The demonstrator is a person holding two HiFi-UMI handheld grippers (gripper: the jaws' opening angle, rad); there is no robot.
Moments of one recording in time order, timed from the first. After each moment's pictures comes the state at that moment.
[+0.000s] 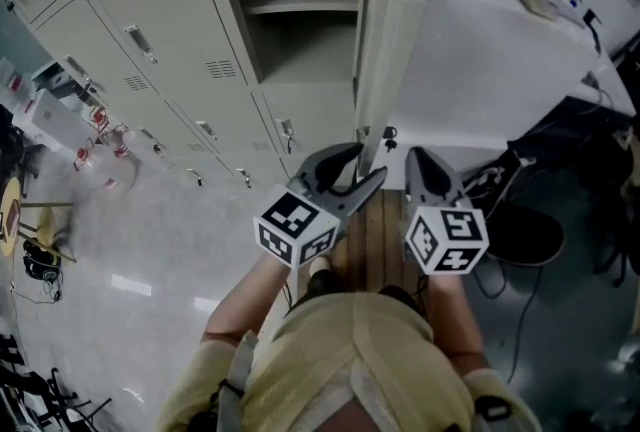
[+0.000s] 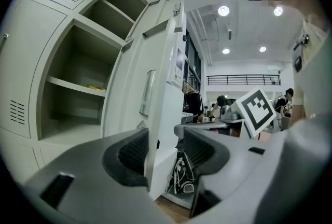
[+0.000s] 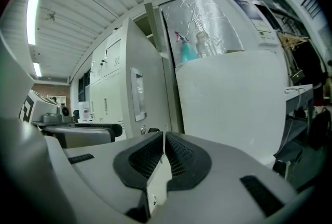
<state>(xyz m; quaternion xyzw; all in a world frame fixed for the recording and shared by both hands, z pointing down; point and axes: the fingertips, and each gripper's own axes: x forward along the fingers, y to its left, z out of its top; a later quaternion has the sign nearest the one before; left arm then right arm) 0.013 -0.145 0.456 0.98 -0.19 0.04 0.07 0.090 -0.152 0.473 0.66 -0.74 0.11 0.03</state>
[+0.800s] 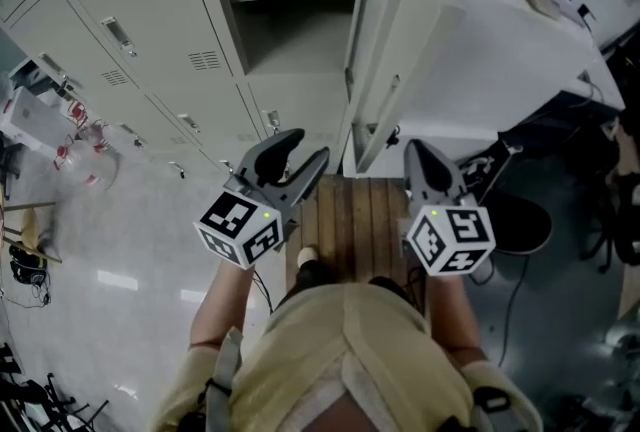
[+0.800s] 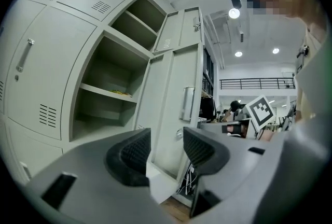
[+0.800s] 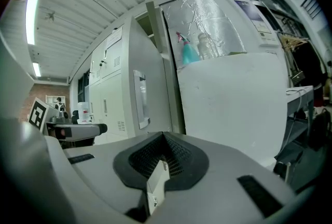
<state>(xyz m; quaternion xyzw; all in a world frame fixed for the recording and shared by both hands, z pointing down) -0.071 -0.191 0.453 0.96 -0.26 0.02 0.09 0.083 -0.160 0.459 0.66 -0.74 0.11 0.03</state>
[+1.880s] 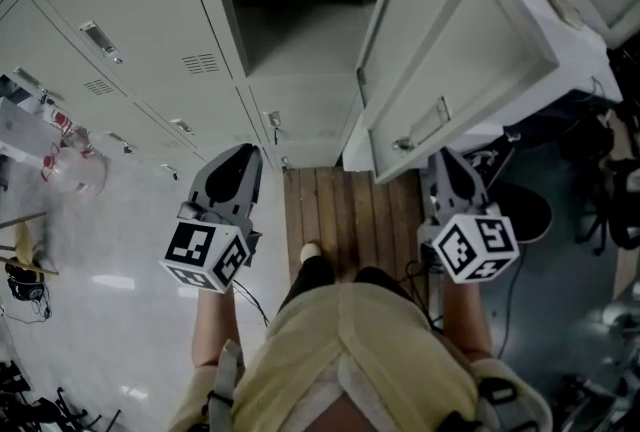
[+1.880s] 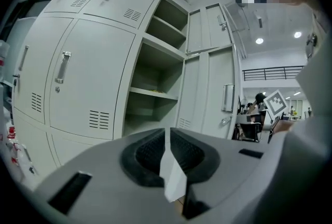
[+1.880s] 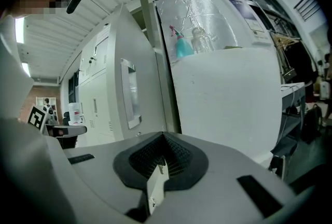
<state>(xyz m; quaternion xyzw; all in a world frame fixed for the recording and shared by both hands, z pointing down) -0.187 -0.252 0.477 0.92 -0.38 0.06 0.10 0.087 -0.178 0.465 0.69 -0.71 0.13 0.03</state>
